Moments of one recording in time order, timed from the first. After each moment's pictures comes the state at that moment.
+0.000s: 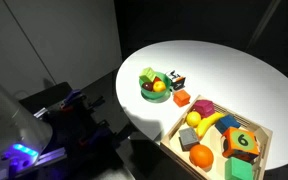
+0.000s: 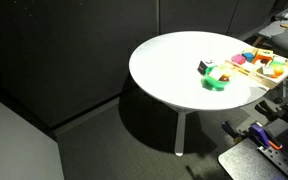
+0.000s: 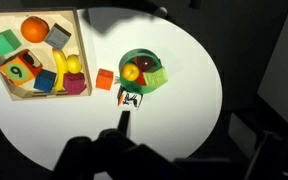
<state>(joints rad) -0.06 -0.99 -0.28 -2.55 -0.03 1.80 -0.30</state>
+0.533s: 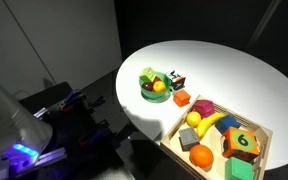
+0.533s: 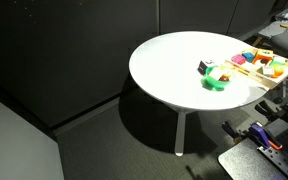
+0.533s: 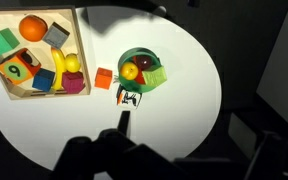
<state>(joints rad) -0.06 -0.98 -0.28 -2.55 -0.02 1.81 -0.30</state>
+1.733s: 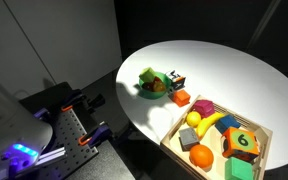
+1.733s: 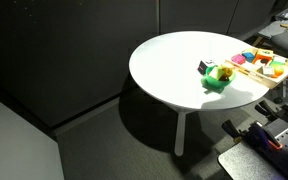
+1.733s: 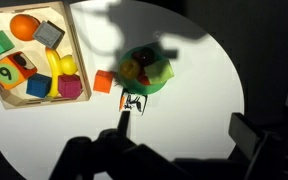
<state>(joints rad) -0.03 -0.57 -0.11 -2.40 0.02 1.95 -0.13</state>
